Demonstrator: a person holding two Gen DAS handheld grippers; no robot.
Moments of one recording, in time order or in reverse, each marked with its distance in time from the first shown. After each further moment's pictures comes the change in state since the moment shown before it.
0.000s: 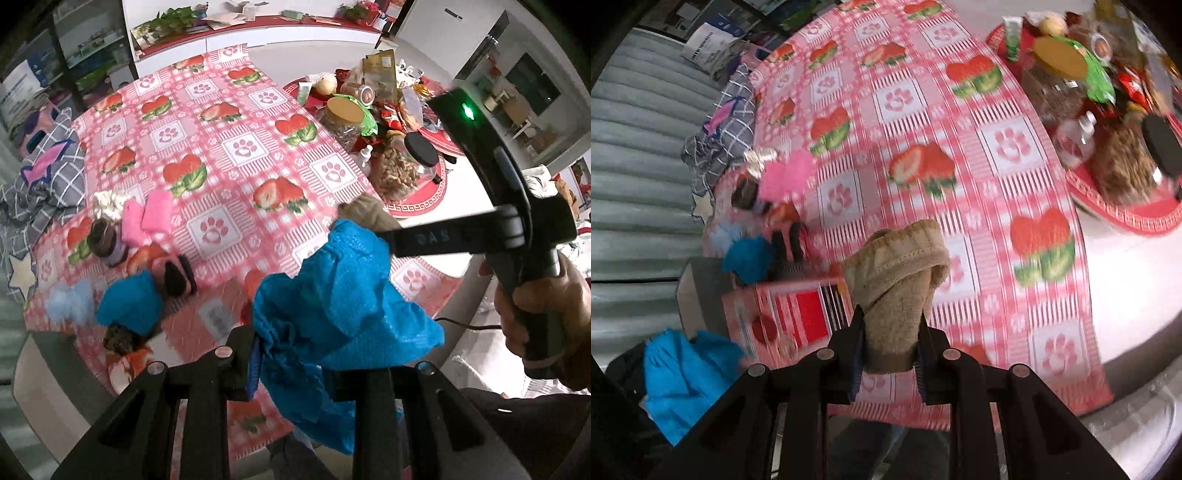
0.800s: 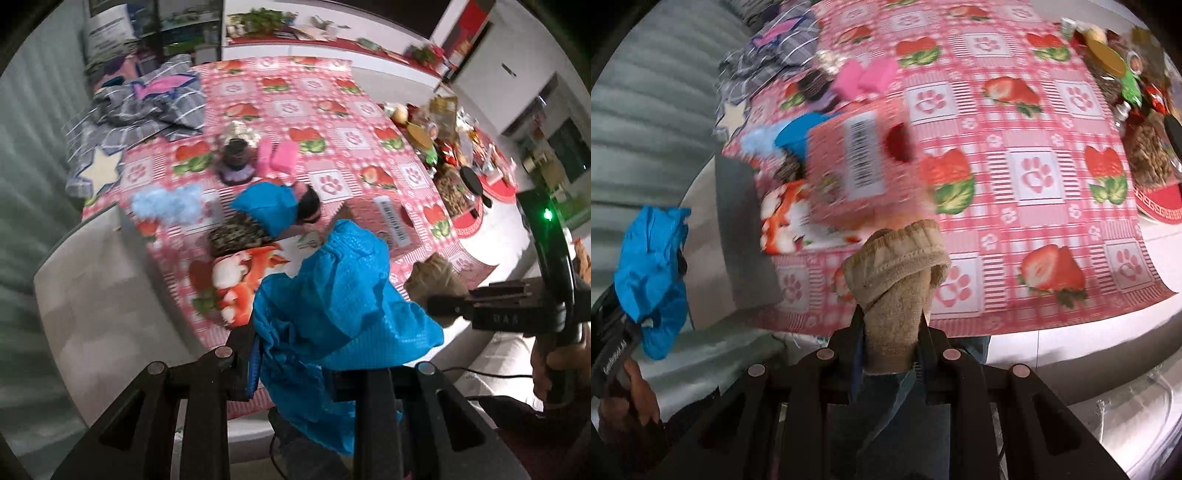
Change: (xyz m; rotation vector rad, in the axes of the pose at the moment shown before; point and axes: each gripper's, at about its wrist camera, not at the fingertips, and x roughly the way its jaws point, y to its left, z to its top) left arm -0.070 0.134 -0.138 -0.255 -0.098 0.083; right arm 0.040 0.128 -0.126 -0.153 0.067 -0.060
